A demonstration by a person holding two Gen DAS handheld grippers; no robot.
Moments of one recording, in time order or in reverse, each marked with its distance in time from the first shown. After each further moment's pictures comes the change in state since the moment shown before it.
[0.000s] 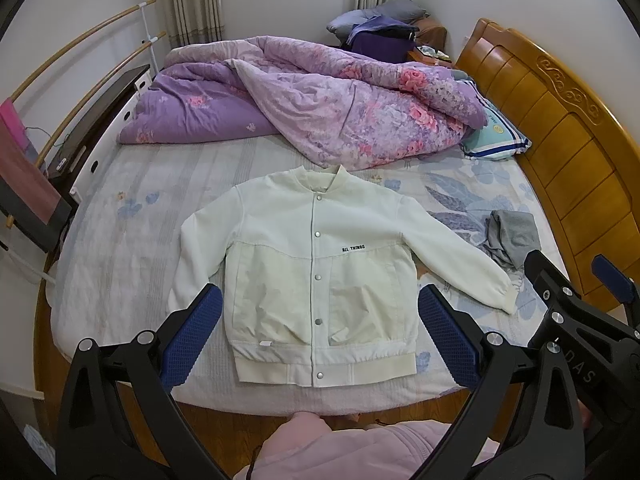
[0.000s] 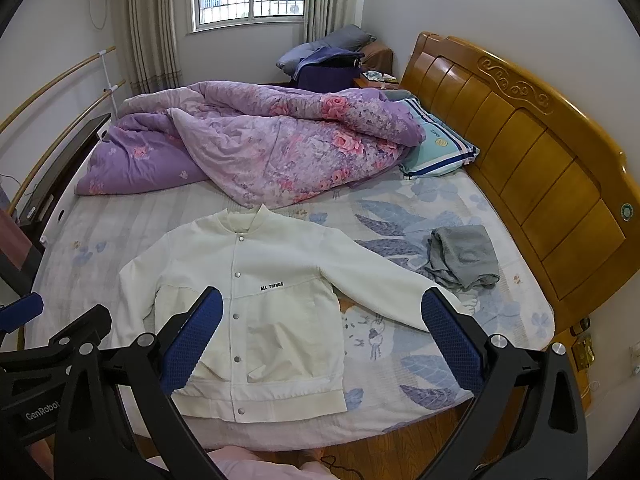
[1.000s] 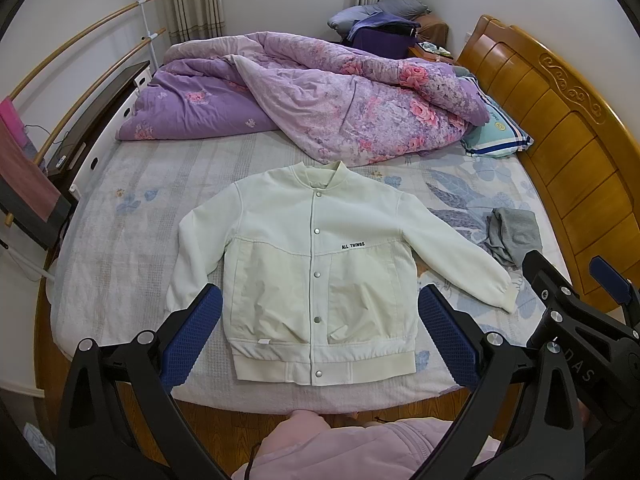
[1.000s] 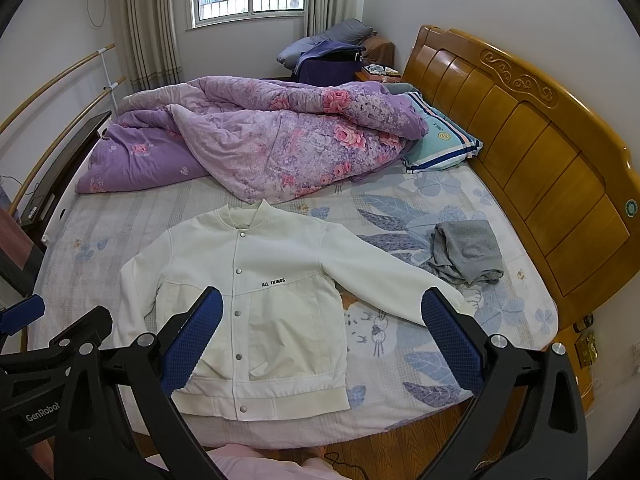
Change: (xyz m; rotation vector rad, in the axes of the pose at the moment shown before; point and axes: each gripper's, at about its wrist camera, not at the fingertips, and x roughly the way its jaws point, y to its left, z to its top) left arm 0.009 0.005 -0.002 -0.003 0.013 -0.007; right arm 0.006 0.002 0.002 0.005 0.017 0.007
